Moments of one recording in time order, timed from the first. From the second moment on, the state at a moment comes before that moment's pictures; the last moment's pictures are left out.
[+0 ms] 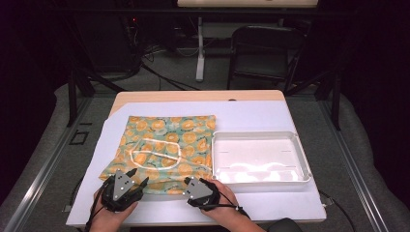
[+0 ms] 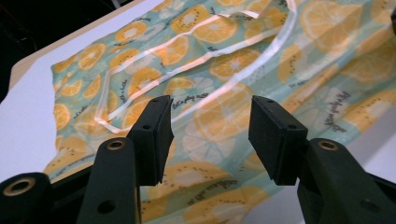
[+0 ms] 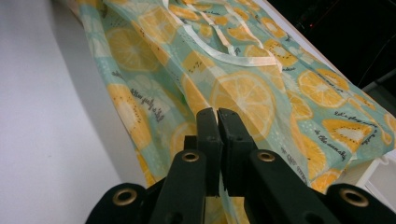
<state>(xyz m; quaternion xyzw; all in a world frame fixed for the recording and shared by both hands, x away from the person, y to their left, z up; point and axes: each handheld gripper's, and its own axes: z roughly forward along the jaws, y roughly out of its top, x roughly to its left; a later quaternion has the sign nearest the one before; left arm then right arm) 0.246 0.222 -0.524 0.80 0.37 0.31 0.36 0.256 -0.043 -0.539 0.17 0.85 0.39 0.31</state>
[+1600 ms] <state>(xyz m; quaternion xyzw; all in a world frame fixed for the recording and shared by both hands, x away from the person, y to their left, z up) 0.252 0.191 -0.539 0.85 0.32 0.31 0.27 0.253 -0.048 -0.530 0.18 0.83 0.42 0.32</state>
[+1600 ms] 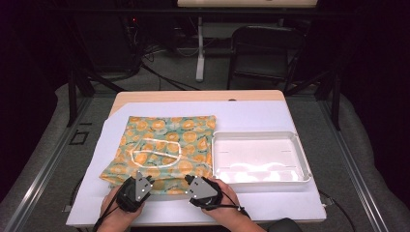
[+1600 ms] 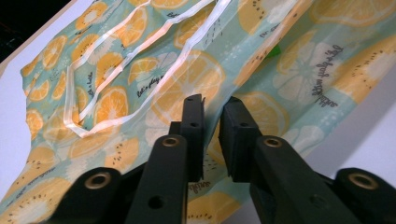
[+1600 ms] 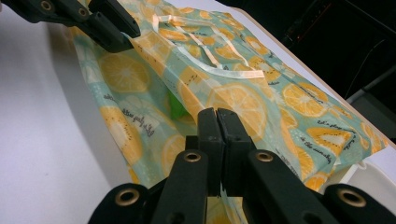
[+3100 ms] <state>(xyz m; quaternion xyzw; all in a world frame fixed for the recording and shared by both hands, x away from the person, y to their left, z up) 0.312 0.172 -0.468 0.81 0.31 0.33 0.36 0.229 -0.085 -0.511 0.21 0.82 0.44 0.32</state>
